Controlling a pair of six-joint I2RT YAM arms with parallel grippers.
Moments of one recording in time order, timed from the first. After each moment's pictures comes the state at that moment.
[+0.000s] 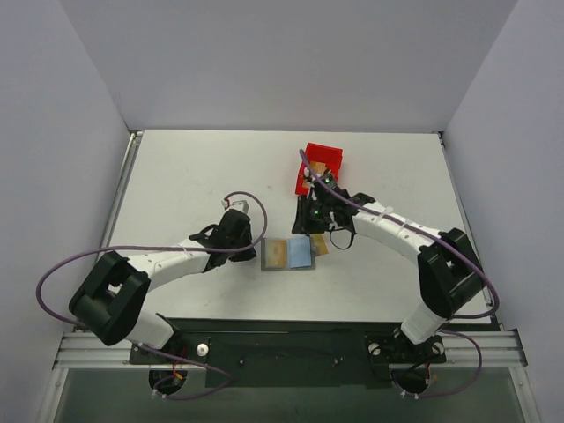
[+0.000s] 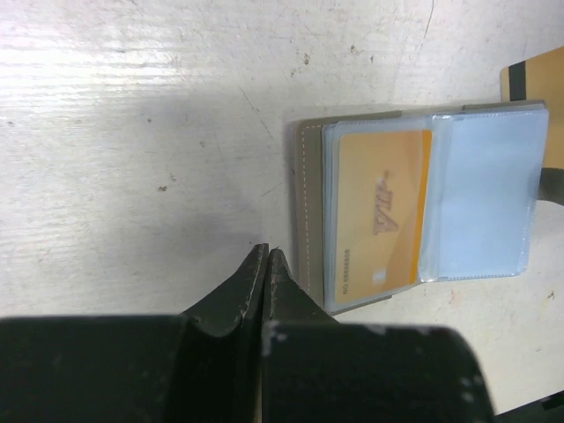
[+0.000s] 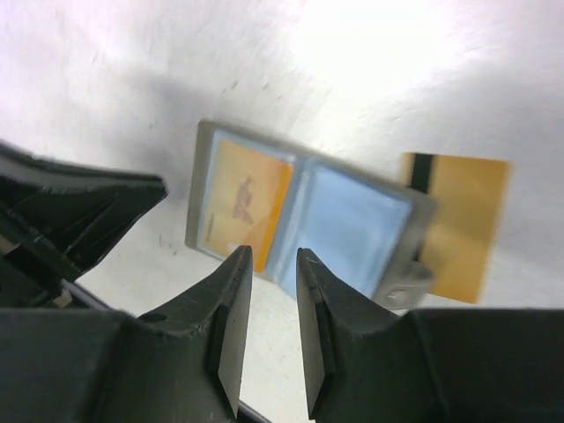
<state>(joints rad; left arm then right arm) -0.65 1.46 0.69 -0.12 -0.09 -0.70 0.63 1.66 1.09 -0.35 -0.20 0.50</state>
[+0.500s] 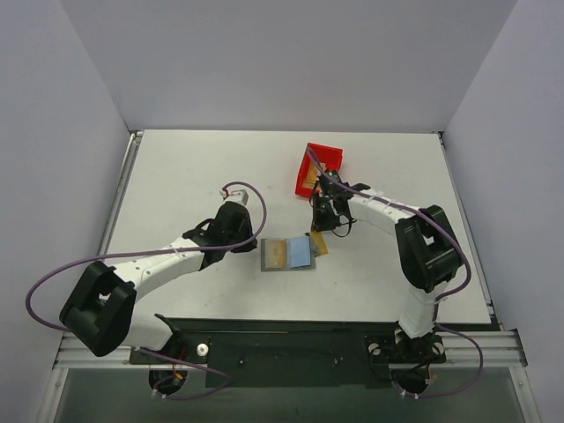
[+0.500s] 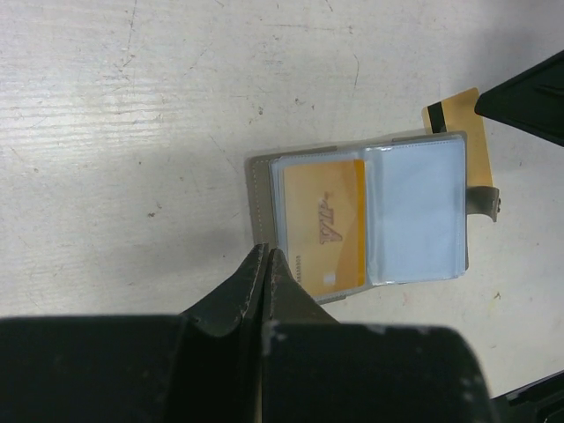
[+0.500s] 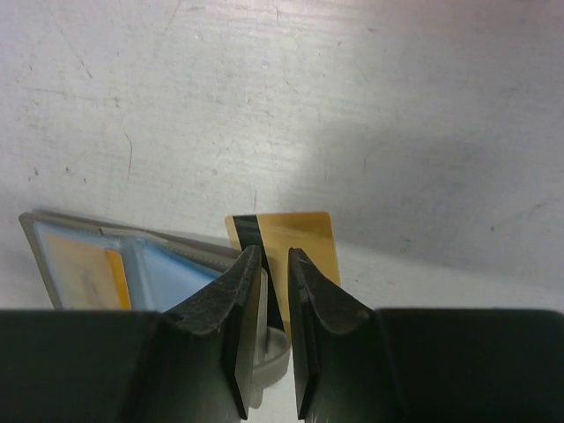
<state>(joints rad) -0.65 1.37 0.75 -0.16 -0.13 -0.67 0.49 1.82 1.16 -0.43 -0.05 0.47</state>
